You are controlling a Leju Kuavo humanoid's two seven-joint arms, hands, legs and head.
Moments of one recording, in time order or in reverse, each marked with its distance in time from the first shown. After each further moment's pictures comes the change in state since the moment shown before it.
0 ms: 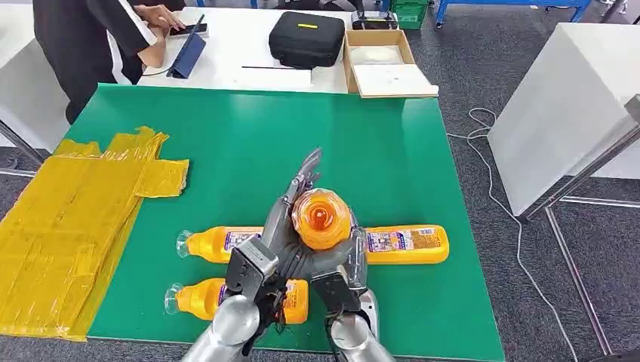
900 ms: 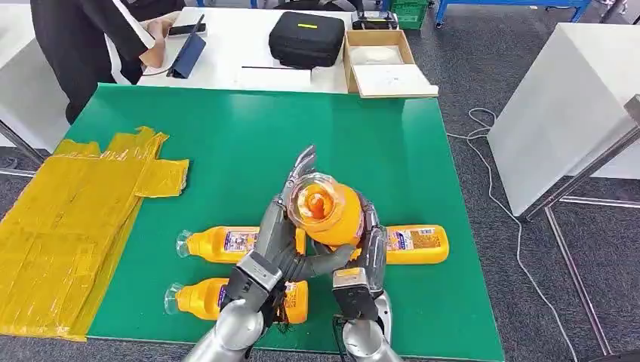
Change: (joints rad) left arm 0.008 0.000 -0.002 -0.009 -0.062 0.138 -0.026; right arm 0.062 -0.050 0.027 -0.224 -0.010 -0.089 0.008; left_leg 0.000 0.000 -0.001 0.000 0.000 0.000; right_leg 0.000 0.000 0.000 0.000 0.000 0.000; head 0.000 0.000
